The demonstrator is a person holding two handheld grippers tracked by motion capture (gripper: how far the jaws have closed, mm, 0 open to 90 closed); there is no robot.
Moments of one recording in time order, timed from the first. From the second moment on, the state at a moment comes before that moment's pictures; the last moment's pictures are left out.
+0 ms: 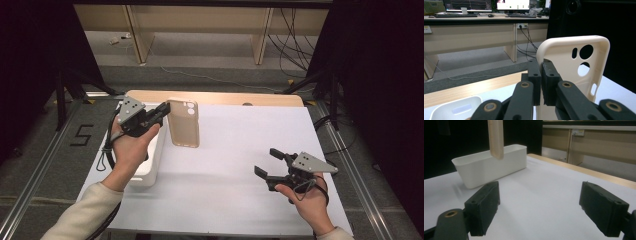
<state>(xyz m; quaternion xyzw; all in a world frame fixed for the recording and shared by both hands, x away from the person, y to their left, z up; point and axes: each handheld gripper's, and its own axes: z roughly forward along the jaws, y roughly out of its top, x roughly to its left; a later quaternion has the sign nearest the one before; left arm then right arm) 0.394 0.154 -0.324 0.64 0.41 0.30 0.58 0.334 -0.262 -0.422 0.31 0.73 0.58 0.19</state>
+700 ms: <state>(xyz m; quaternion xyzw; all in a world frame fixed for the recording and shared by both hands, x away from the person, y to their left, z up) 0.396 0.161 -0.322 0.64 0.42 0.30 0.58 0.335 -0.263 -0.425 0.31 0.72 0.58 0.20</state>
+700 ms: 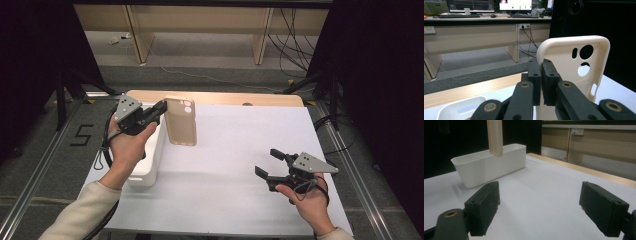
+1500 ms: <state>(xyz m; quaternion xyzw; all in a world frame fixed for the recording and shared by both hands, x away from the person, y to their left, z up) 0.400 0.174 -0.316 0.63 0.42 0.31 0.58 0.336 -0.263 -0.427 0.31 0.72 0.59 0.19</state>
